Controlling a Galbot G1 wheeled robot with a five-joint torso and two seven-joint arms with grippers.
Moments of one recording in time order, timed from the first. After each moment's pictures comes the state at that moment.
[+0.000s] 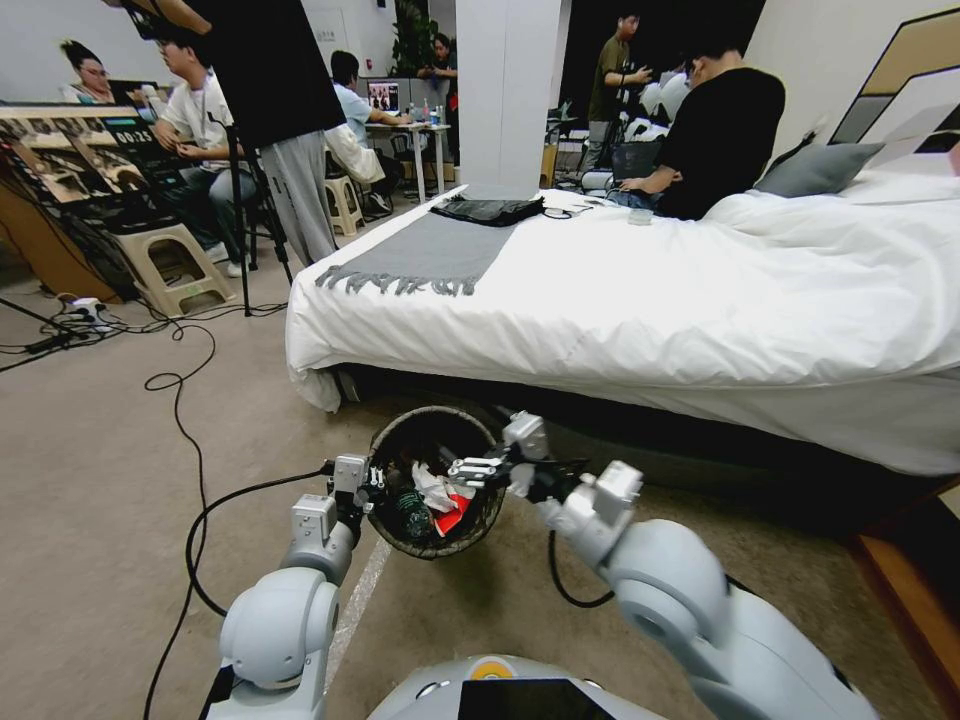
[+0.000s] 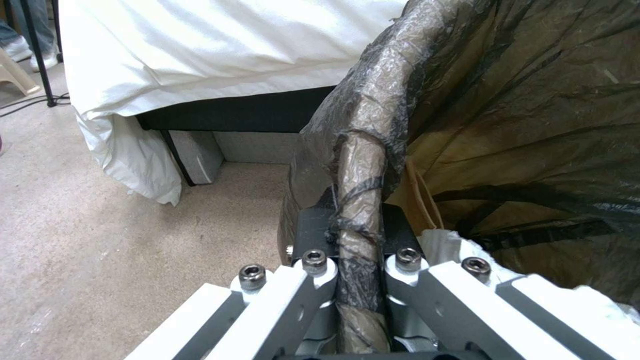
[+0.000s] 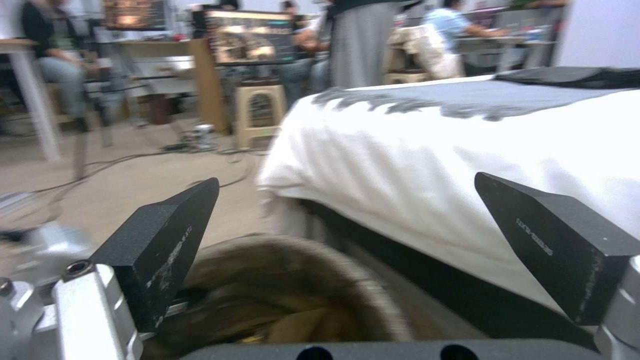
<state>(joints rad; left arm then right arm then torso) 1.52 -1.54 -0.55 -2.40 0.11 0.66 0.16 -1.12 0.96 0.09 2.51 0.58 -0.46 0.23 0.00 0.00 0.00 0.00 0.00</state>
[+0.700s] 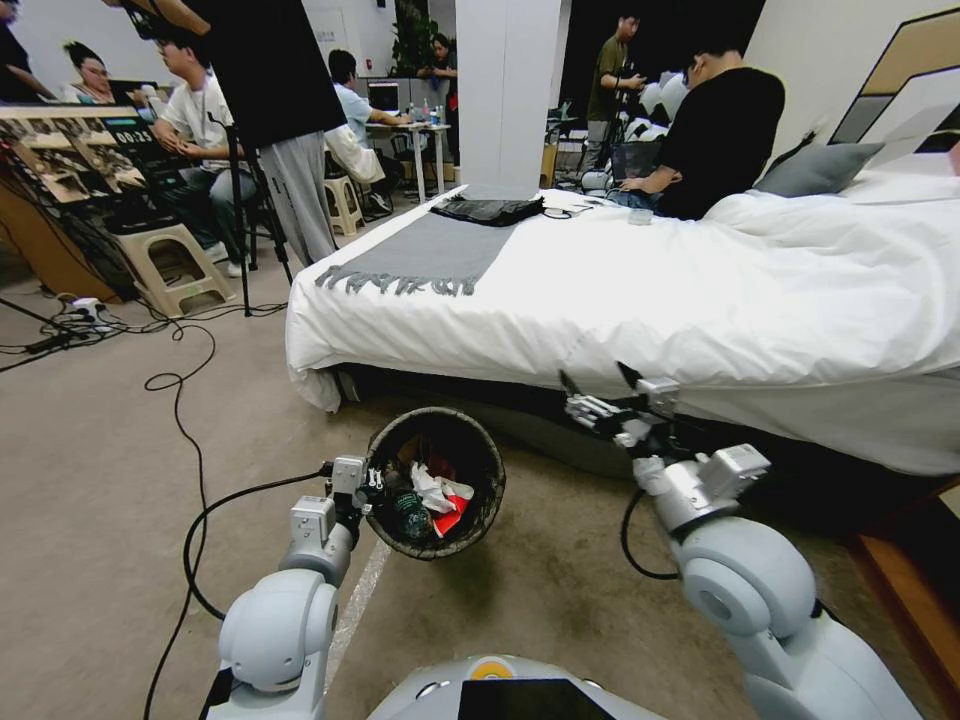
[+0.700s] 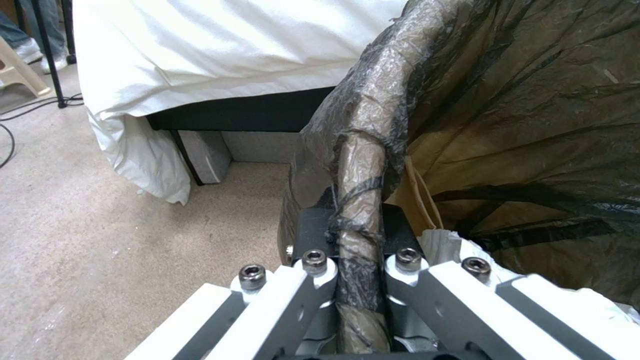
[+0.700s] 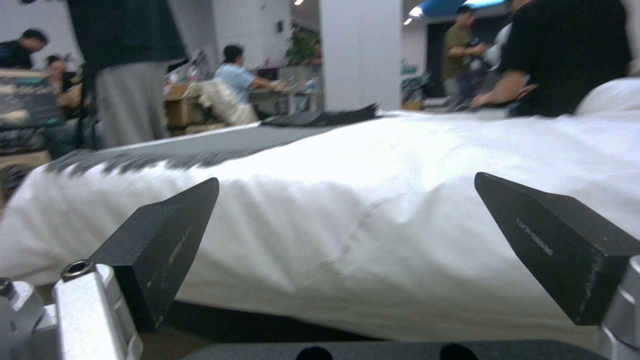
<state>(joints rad) 1.54 -1.54 -0.57 -2.41 0.11 0.65 0.16 -1.46 1.13 0.57 2.49 0.45 -0.28 0.26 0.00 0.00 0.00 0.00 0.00</state>
